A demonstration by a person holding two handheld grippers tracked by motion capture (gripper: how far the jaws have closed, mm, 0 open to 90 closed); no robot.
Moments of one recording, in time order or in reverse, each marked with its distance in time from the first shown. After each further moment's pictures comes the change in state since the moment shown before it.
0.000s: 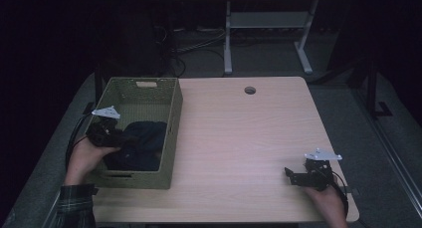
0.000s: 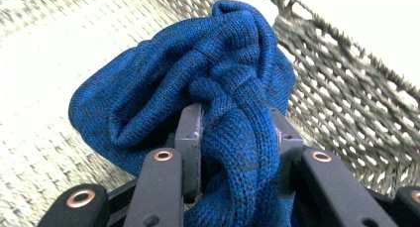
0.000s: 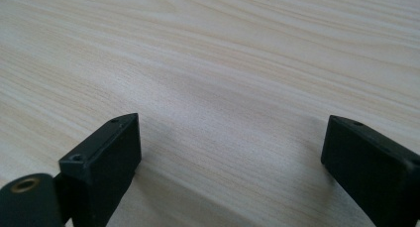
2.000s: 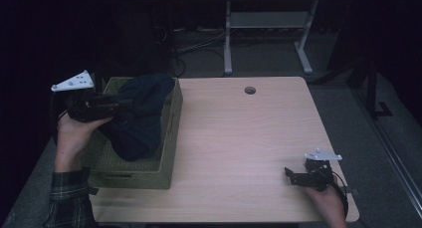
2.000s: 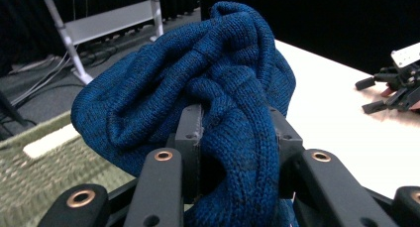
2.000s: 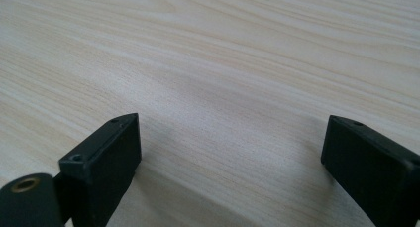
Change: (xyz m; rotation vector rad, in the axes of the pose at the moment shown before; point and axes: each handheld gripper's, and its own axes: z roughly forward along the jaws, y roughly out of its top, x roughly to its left) left arm -0.023 0.067 -0.073 -0.407 0.007 0.111; right arm 0.000 0.000 0.000 -0.001 0.001 0.000
